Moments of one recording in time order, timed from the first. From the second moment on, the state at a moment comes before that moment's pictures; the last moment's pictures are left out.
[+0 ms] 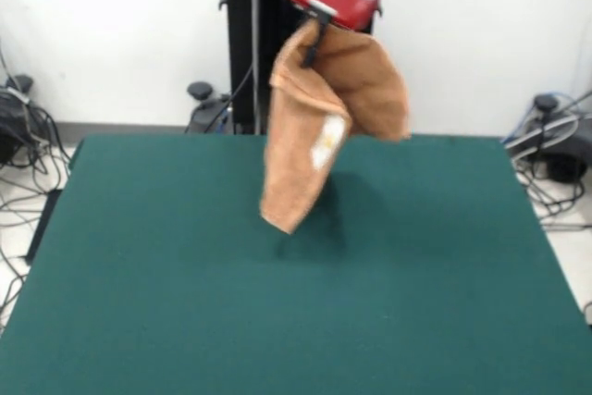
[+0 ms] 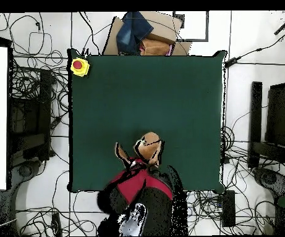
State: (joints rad) arm 0.07 -0.76 -0.28 1.95 -0.76 0.19 2.74
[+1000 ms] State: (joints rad) arm 0.13 -0.55 -0.44 1.87 -1.21 0.03 2.71
